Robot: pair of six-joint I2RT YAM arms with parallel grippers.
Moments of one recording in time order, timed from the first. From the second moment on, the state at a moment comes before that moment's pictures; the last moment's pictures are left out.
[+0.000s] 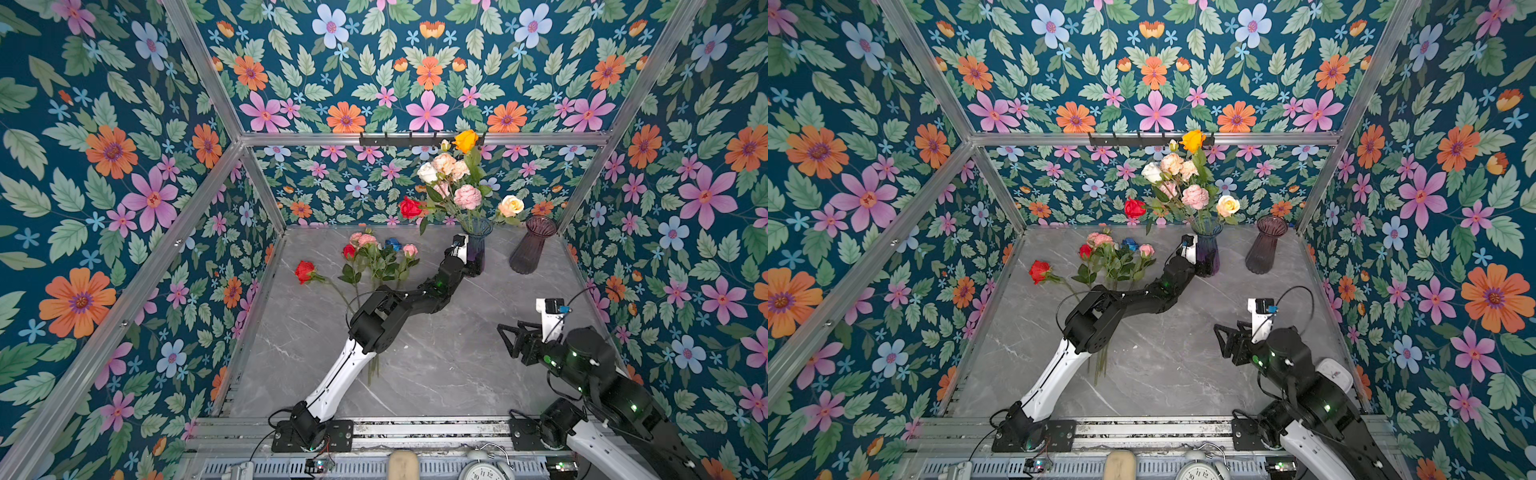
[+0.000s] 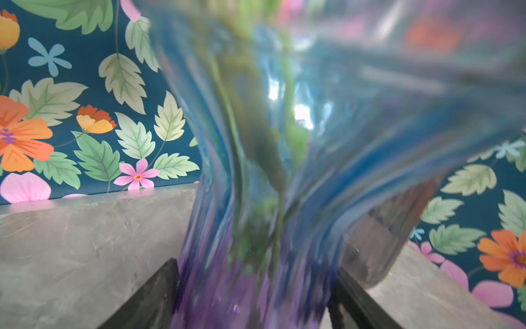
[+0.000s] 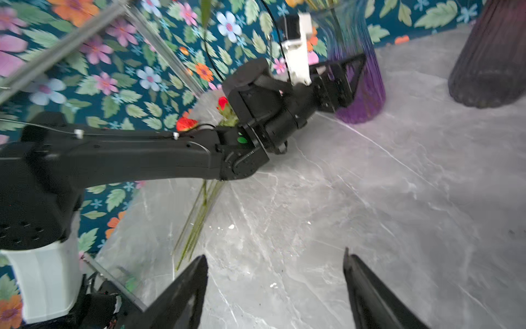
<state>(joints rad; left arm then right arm) -0.82 2.54 1.83 0.70 -0.24 -0.30 0.57 0.49 0.70 -0.68 0.01 0.50</state>
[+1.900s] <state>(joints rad) -0.89 1.97 0.96 0.82 -0.04 -0.31 -0.40 1.53 1.43 -0.50 -0.57 0.94</state>
